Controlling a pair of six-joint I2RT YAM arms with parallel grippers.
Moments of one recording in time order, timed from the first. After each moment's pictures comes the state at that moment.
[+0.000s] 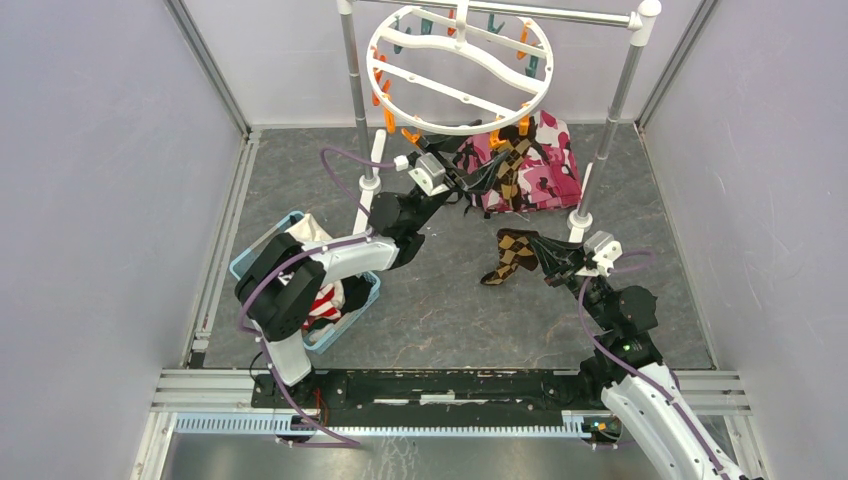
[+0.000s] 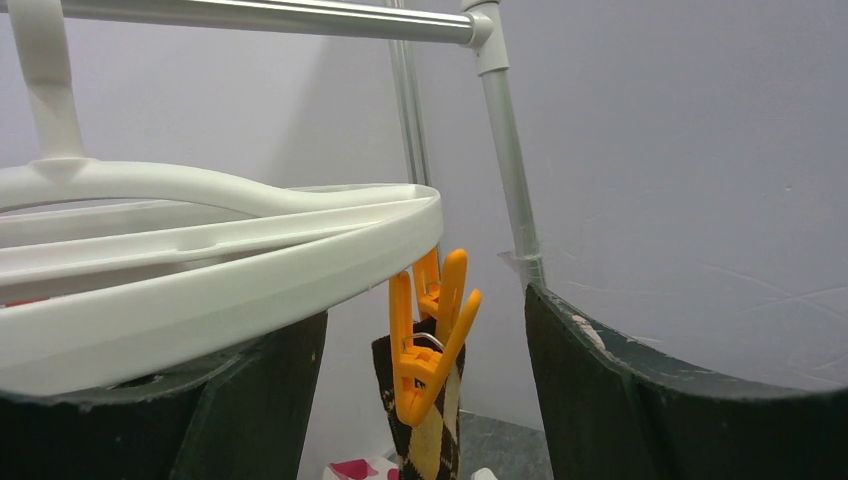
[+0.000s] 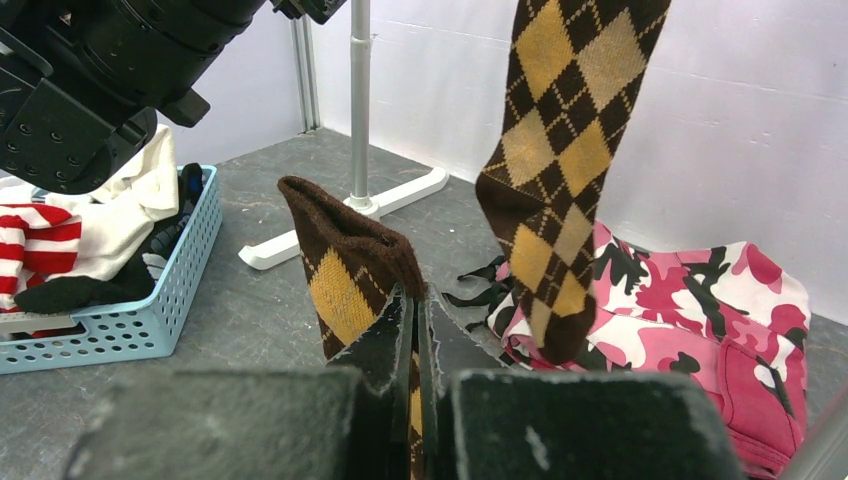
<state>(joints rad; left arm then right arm) -0.80 1.78 1.11 1.44 0.17 0.04 0.35 0.38 0.23 0.45 -0.31 0.05</state>
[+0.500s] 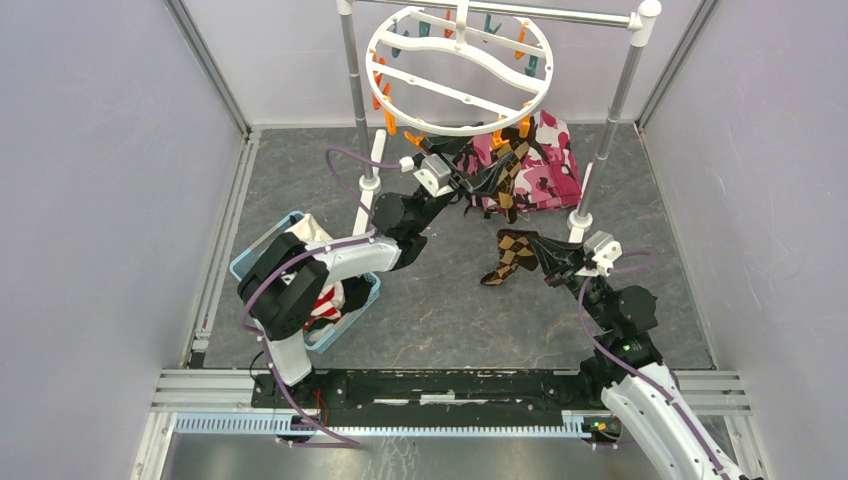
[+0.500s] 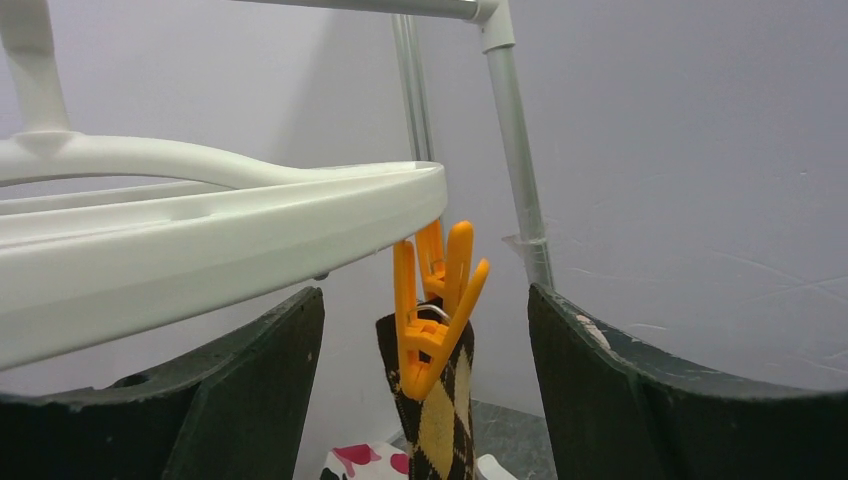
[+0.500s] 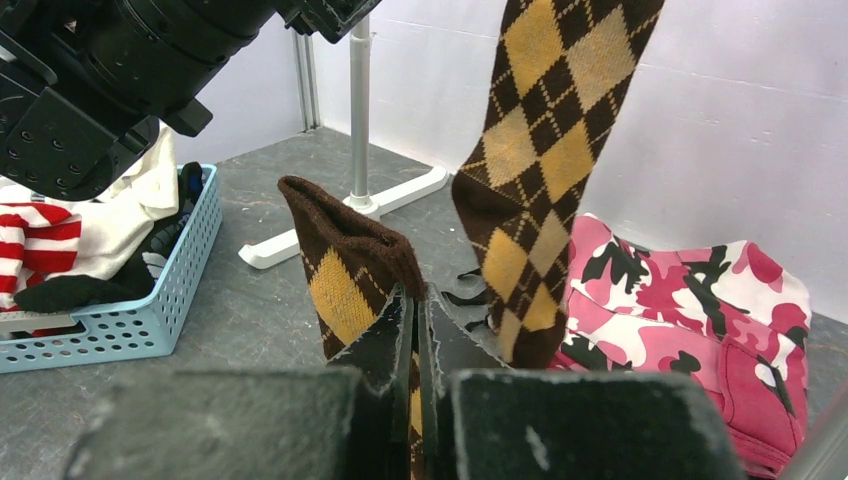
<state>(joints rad) -0.81 1.79 1.11 1.42 0.15 0.06 0.35 0.38 0.23 0.45 -0.31 0.05</state>
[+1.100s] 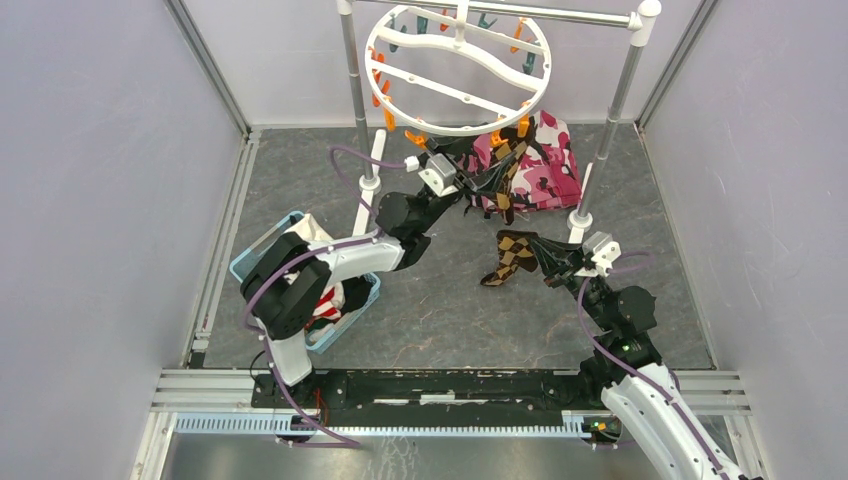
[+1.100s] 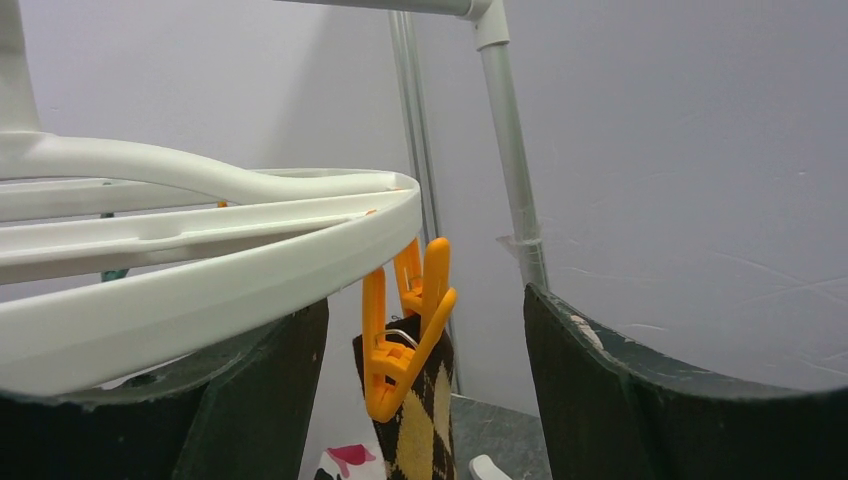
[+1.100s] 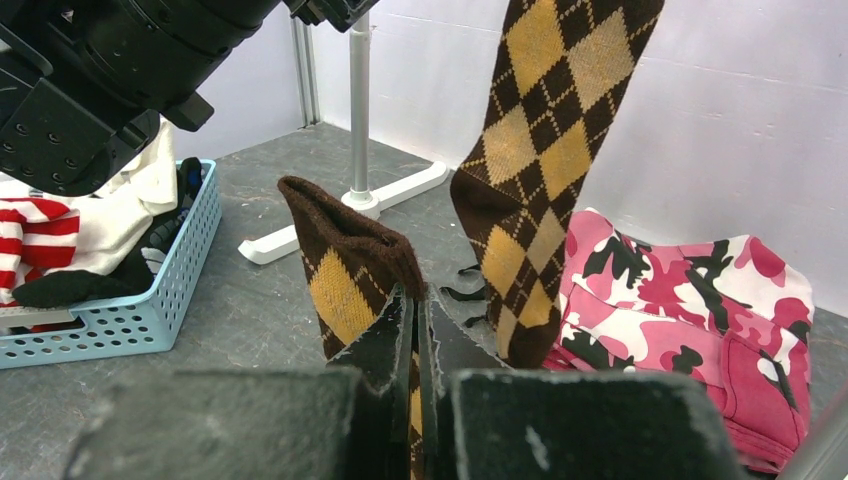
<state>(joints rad) -0.82 1.80 1.12 1.41 0.13 0.07 0.35 0.38 0.22 0.45 -0.31 0.05</state>
